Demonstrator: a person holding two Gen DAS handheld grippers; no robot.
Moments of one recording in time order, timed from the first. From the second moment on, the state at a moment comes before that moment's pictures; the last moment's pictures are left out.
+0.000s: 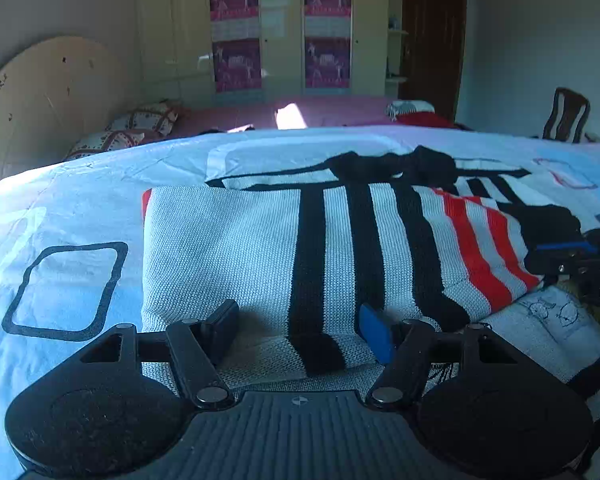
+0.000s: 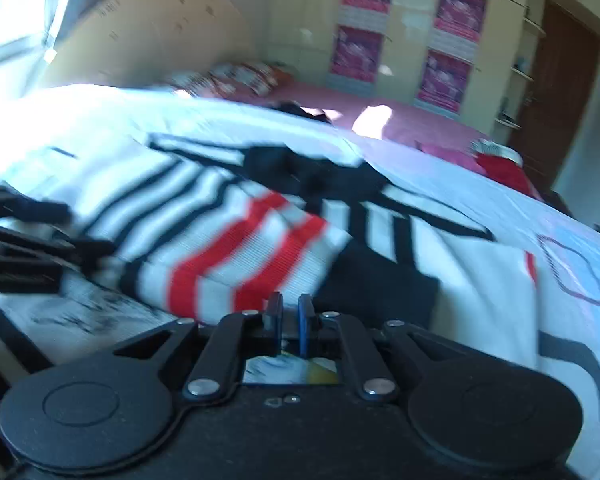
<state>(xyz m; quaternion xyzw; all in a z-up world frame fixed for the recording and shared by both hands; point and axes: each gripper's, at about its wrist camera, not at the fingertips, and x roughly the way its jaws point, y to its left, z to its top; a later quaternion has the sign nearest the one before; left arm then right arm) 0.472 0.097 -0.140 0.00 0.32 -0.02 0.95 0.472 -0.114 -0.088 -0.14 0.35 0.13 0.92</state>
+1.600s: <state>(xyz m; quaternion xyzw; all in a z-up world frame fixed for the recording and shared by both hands) 0.460 0.143 -0.124 0.02 0.32 -0.01 0.95 0.462 -0.205 -0.074 -0.06 0.31 0.12 0.94</state>
